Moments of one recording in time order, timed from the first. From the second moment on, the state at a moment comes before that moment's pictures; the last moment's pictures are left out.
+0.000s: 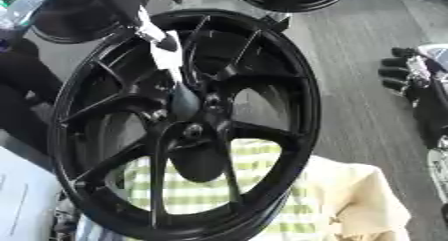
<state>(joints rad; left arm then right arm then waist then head) -1.36 0.49 -0.61 -1.24 -0.57 0.10 -0.91 -0.21 -0.49 -0.08 -1.75 -0.26 0.09 -0.09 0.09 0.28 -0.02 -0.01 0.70</state>
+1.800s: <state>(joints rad) -1.33 0.50 -0.60 -1.28 -0.56 0.09 -0.91 -0.21 -0.49 -0.07 -1.75 -0.25 0.09 -0.08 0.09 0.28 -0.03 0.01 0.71</state>
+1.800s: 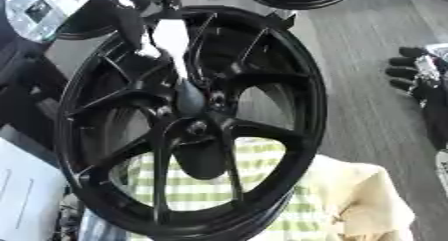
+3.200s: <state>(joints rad) -0.58 1.00 0.05 -1.57 -0.31 0.39 -0.43 -0.20 -0.49 -0.10 -1.75 -0.25 0.08 -0.11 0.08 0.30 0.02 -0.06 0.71</state>
